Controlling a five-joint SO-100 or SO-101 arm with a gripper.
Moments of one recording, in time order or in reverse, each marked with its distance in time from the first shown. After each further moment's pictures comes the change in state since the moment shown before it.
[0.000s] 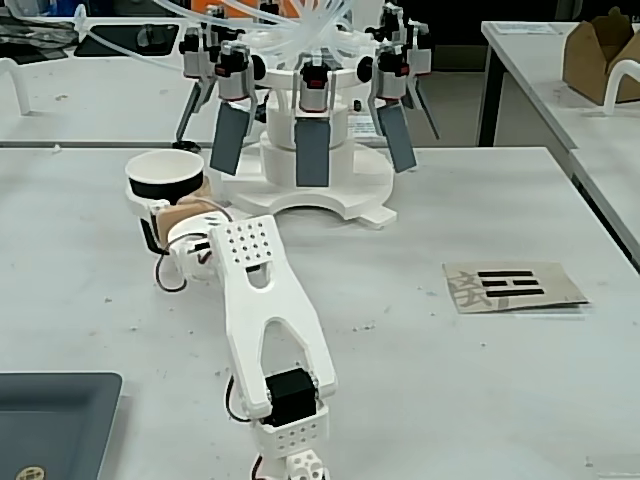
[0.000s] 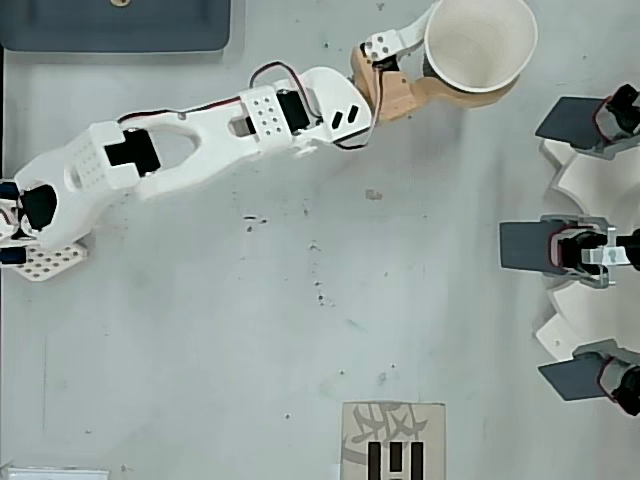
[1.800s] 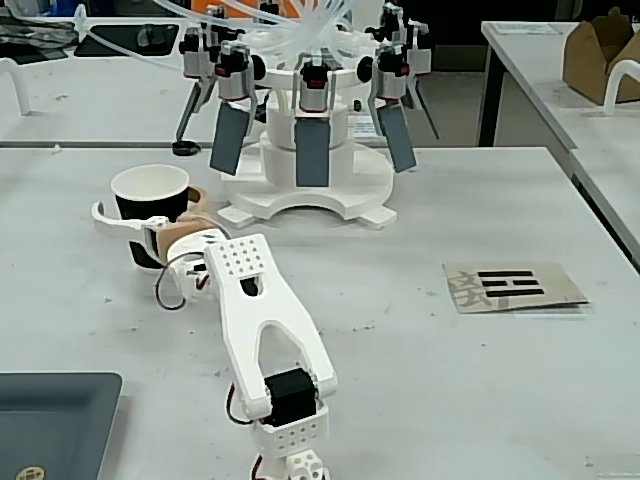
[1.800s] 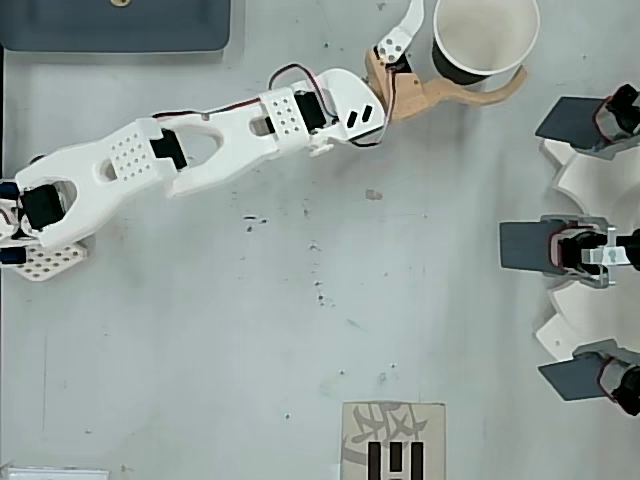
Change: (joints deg) arm 0.0 -20.0 -21.8 0.8 1.1
